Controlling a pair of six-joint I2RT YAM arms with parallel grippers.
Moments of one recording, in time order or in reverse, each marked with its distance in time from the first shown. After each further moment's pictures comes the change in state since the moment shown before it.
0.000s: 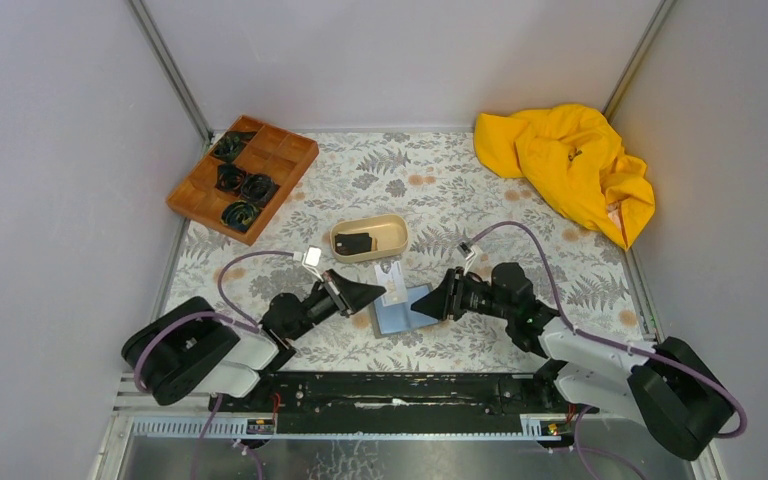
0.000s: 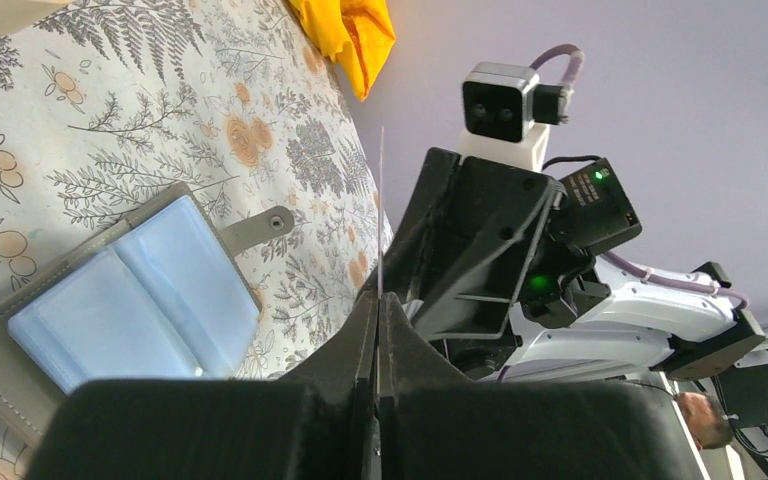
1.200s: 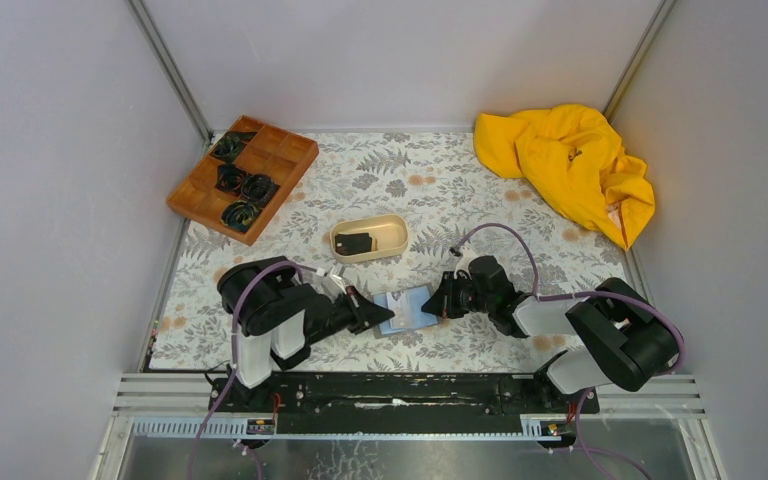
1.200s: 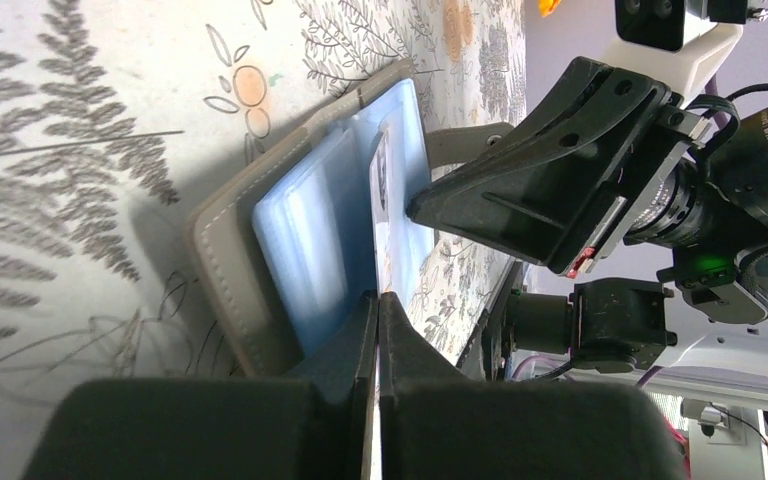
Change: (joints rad) left arm -0.064 0.522 0.076 0.106 -0.033 -0.028; right arm -0.044 0.363 0.064 -0.040 0.143 -0.144
